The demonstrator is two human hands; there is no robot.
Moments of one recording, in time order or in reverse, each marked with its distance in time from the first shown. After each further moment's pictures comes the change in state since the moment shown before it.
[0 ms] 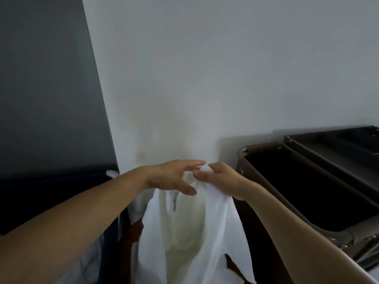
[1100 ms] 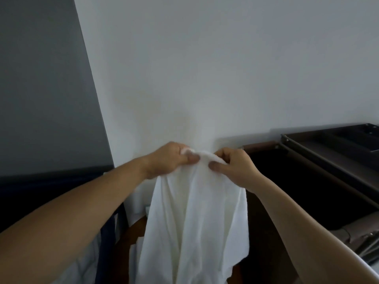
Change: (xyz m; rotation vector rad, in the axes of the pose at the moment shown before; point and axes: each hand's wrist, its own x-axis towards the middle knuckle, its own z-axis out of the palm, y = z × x) left_hand -0.002 0.046 -0.006 -0.123 0.347 0.063; right_hand 0.004 0.013 -0.043 -0.340 0.369 -0.114
